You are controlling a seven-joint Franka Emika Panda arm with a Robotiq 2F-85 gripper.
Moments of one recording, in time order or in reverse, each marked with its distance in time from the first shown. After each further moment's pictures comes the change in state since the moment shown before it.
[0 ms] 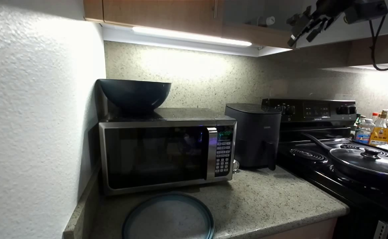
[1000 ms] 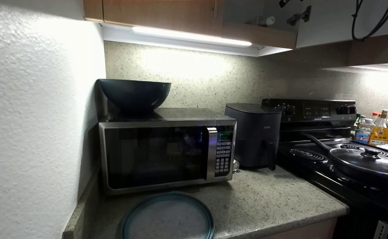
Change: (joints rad) arm -0.025 0.198 -0.011 0.306 -0.054 0.248 -0.022
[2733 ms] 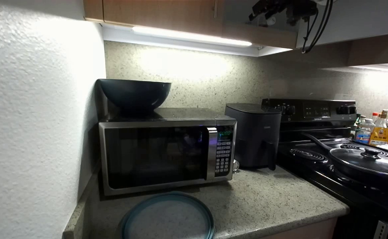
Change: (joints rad) arm 0.229 0.322 -0.156 0.301 0.542 -0.014 -0.391
